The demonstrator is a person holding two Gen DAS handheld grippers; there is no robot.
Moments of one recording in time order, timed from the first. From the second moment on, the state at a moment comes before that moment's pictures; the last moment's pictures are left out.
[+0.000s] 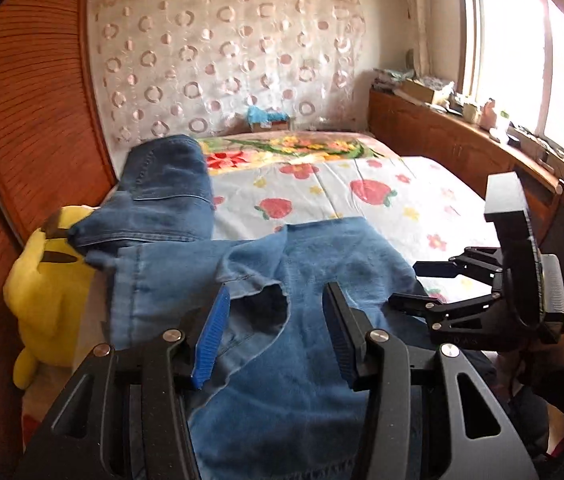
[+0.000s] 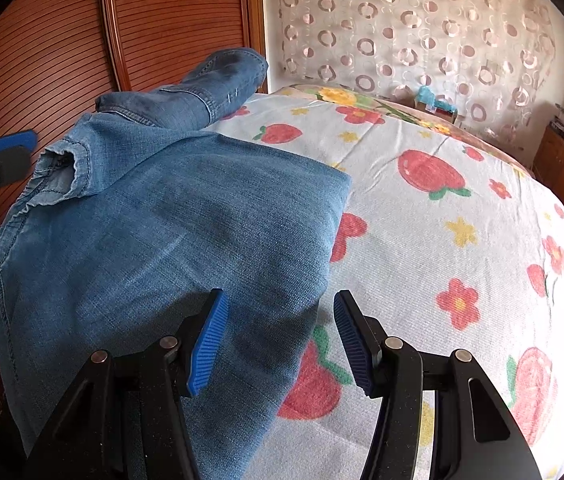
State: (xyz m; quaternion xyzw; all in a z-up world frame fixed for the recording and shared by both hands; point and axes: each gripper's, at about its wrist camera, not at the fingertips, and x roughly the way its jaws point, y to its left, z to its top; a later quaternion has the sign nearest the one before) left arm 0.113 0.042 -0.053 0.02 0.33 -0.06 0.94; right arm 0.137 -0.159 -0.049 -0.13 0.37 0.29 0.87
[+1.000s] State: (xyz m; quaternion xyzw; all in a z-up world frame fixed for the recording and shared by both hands) left arm 0.136 0.131 -0.061 0.01 0.34 0.03 0.94; right arm 0.142 -0.161 -0.052 -0.12 0.38 0.29 0.87
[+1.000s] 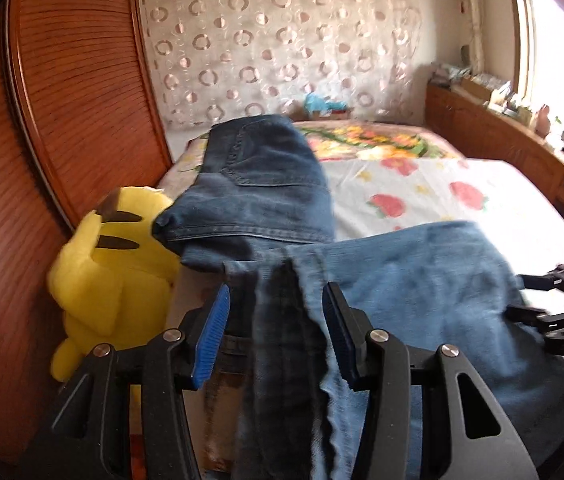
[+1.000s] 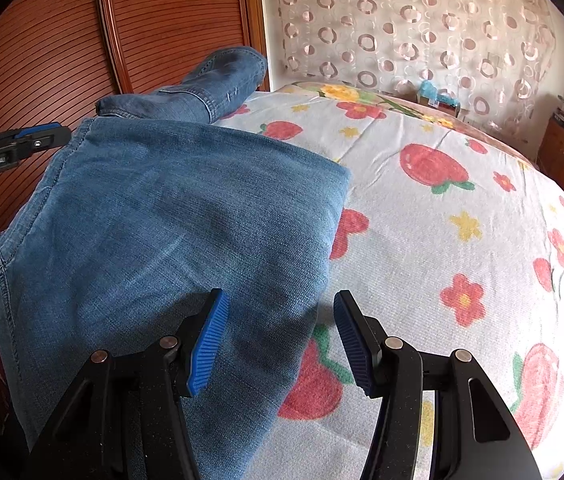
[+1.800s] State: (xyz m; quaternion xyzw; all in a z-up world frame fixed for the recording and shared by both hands) left arm 0.081 0.066 -0.053 0.00 0.32 -0.07 0.95; right arm 0.144 -0.172 -0.038 -0.08 0.39 0.29 0.87
